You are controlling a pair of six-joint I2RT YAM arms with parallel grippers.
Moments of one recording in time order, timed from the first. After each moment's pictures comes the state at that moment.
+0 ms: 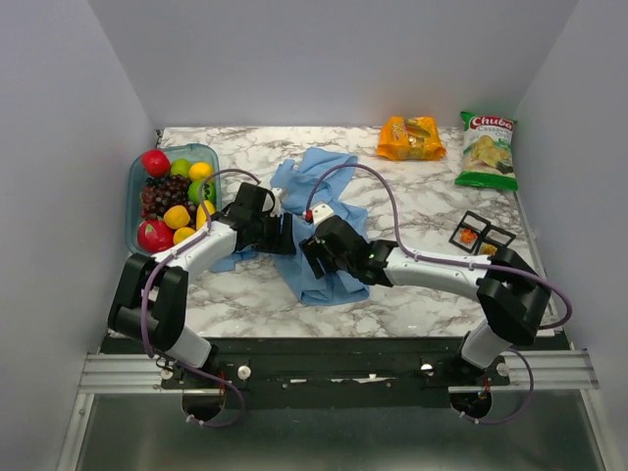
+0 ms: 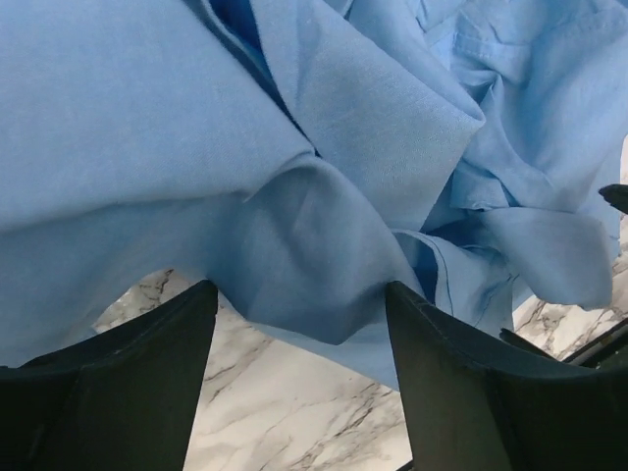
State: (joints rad) left arm -0.37 1.50 0.91 -0.36 0.31 -0.24; right arm 0.98 1.61 1.02 -0.12 0.27 0.19
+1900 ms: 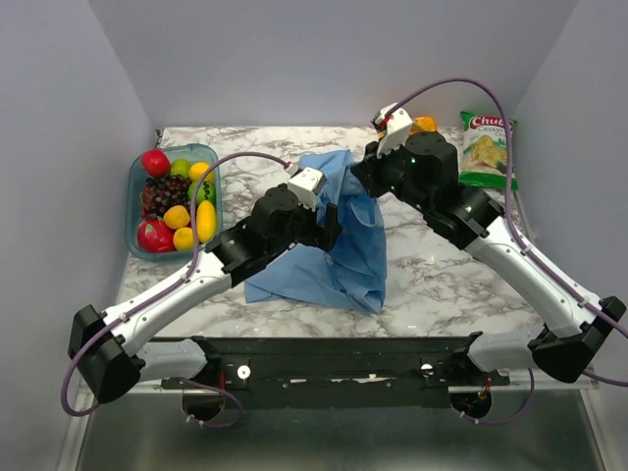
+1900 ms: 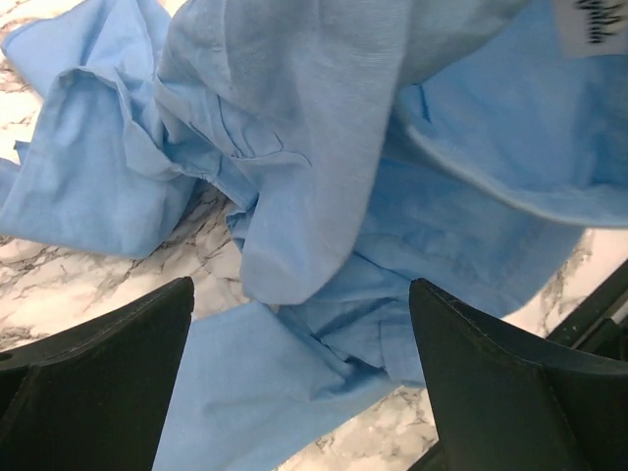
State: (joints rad) left arm -0.82 1.15 1.02 -0.23 -0.09 -0.28; right arm 0.74 1.33 1.49 -0.41 0.12 0.07
